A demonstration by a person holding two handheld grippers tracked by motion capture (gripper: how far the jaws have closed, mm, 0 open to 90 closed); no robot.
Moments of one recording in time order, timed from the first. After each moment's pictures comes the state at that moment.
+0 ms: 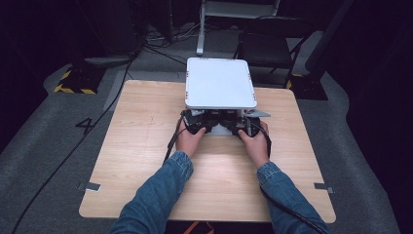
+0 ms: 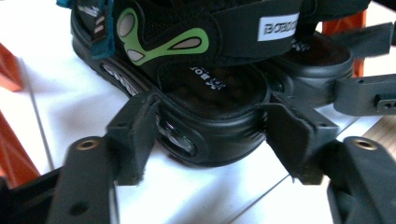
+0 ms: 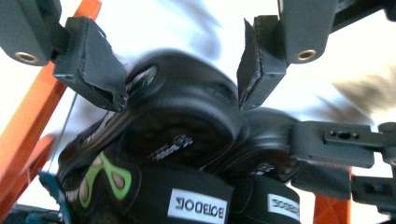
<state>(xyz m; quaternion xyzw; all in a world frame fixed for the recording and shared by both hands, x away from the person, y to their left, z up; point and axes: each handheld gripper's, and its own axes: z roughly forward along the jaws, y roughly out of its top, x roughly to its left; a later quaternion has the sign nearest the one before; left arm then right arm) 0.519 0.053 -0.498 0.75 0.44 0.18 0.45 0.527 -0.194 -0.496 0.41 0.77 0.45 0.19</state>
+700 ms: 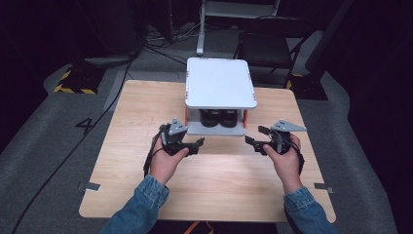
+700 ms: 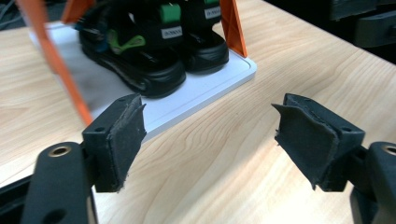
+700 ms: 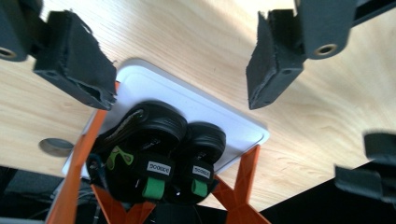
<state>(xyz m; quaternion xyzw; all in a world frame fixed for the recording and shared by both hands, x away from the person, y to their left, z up) 0.399 0.110 -0.422 0.77 0.40 0.16 0.48 0.423 -0.249 -0.420 0.38 0.76 0.49 0.18</state>
